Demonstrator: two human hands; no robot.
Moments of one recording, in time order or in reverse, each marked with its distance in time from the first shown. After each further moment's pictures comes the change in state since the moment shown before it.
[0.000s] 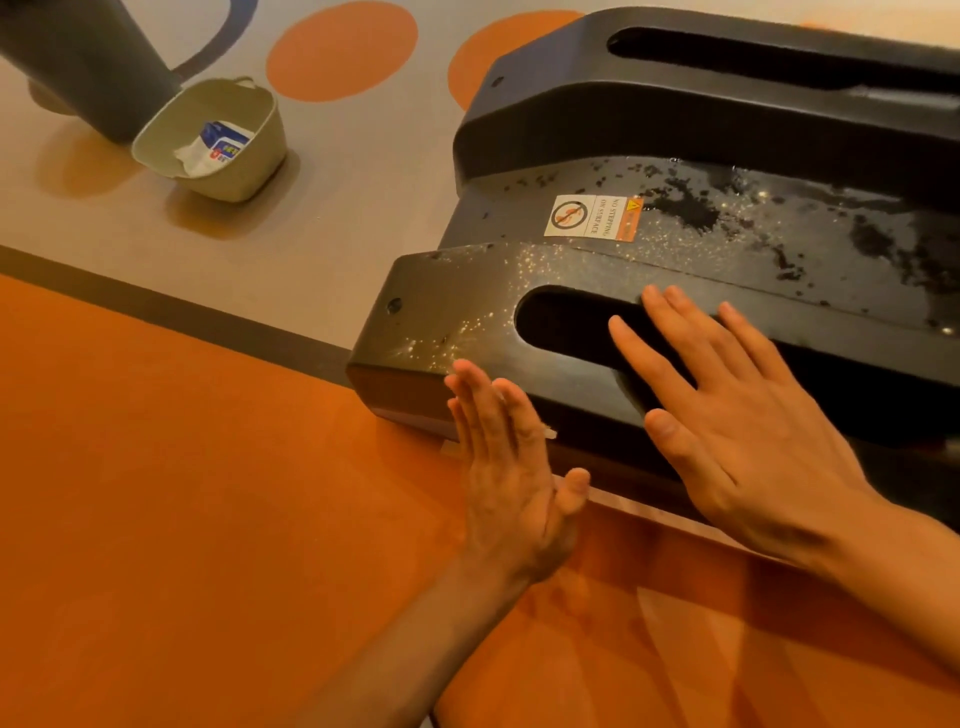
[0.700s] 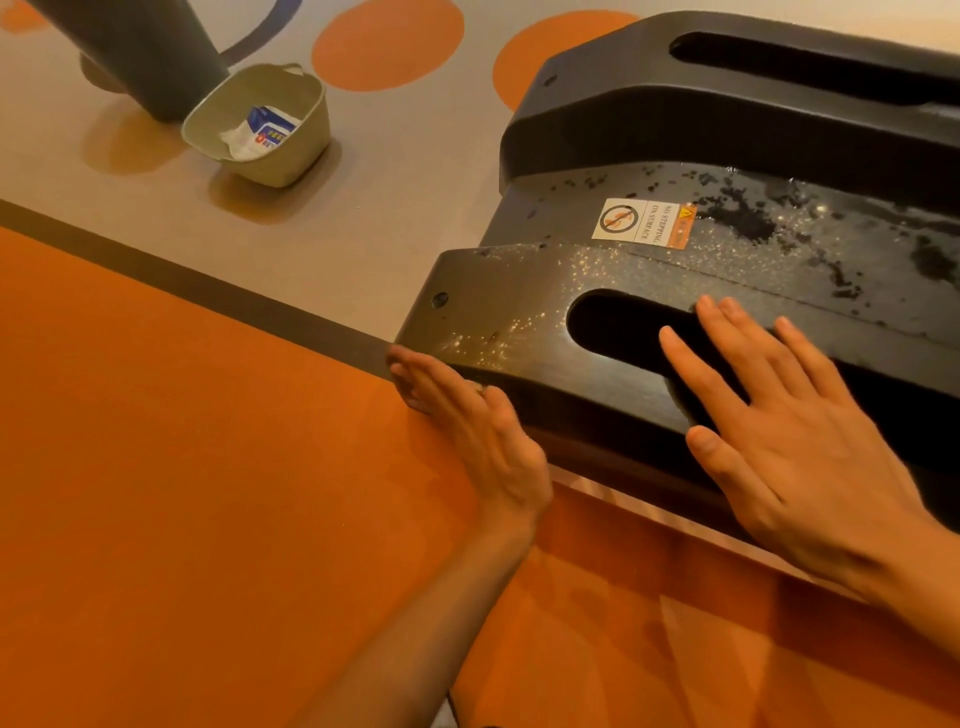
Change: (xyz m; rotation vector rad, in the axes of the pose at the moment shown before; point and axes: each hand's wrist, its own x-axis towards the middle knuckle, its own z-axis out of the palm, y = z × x) left_hand 0.028 -0.027 0.000 -0.309 0.325 -0.619; right_hand 0.002 -0.002 0.002 -0.097 0.011 -0.009
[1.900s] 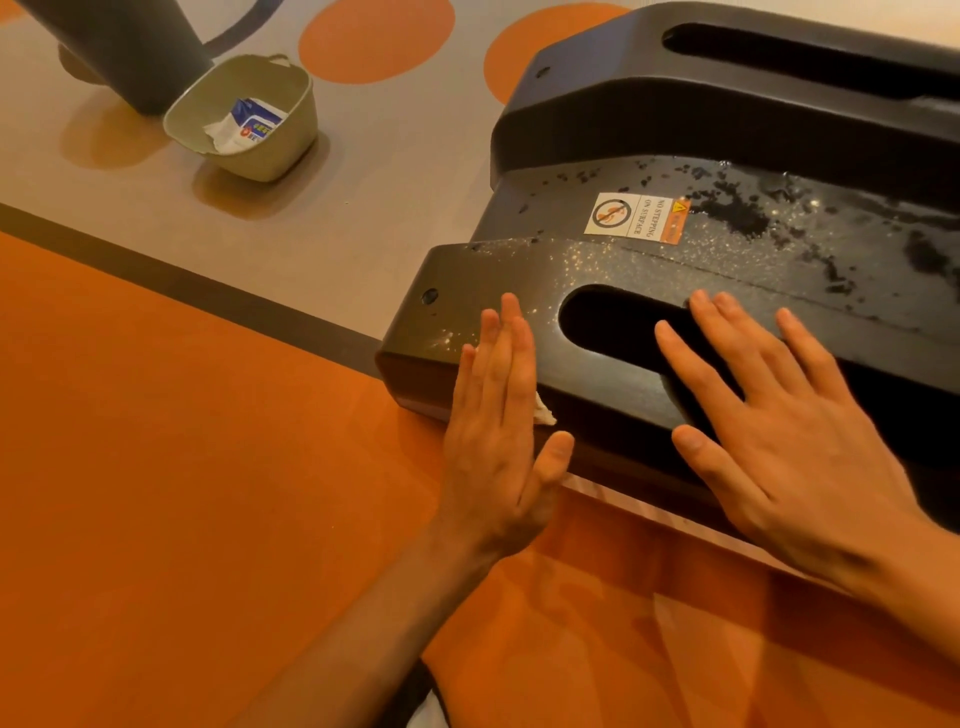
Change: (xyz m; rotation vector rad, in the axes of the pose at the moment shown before) left_hand 0.008 0.024 -0.037 0.254 -0.461 0.548; right_hand 0.002 -0.004 -0.001 -0.031 -0.007 0.013
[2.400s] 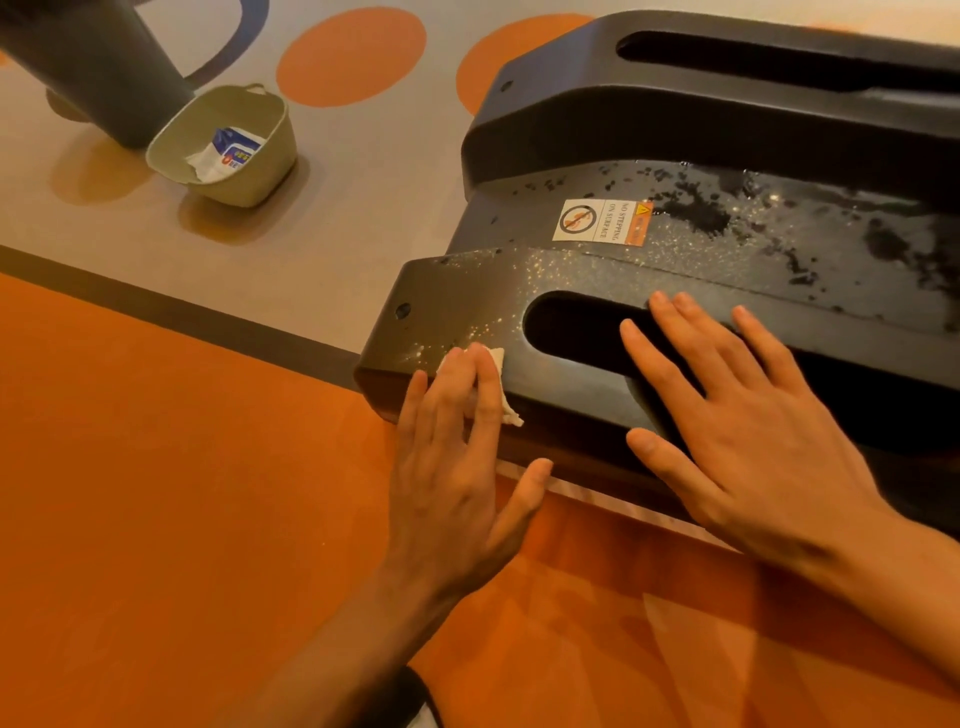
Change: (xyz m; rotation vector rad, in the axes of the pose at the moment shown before) left_hand -0.013 0.008 -0.025 0.430 -0.081 0.062; right_hand -0.001 0.001 -0.001 -0.009 -0.008 0.003
